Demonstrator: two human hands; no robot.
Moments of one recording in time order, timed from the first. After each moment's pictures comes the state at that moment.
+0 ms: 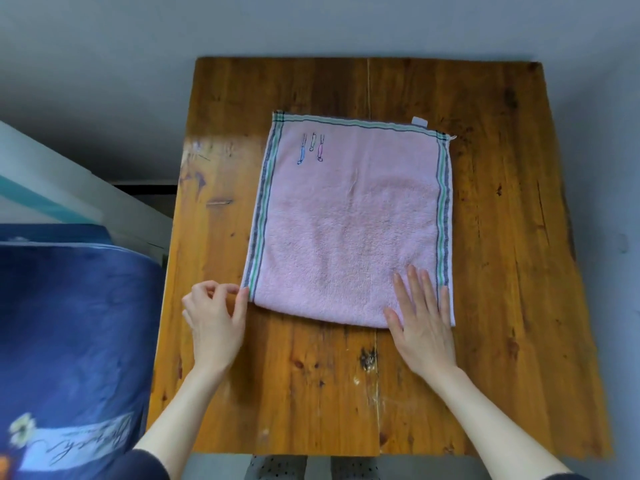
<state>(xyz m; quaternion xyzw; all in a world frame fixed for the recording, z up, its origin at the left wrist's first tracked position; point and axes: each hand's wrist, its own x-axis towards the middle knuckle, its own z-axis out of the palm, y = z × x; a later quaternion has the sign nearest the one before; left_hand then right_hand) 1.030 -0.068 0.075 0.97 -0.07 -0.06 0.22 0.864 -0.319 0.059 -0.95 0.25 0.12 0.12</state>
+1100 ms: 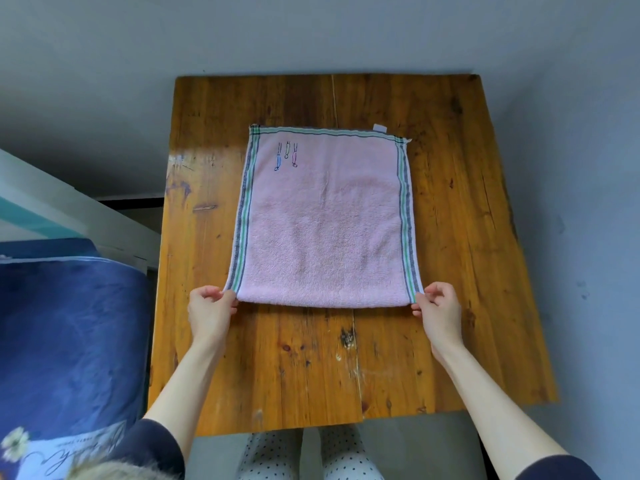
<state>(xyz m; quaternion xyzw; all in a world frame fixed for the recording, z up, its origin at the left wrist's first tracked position) 1.030 -0.082 0.105 0.81 0.21 -0.22 0.50 0.838 -0.343 0.097 -0.62 0.59 -0.11 0.50</state>
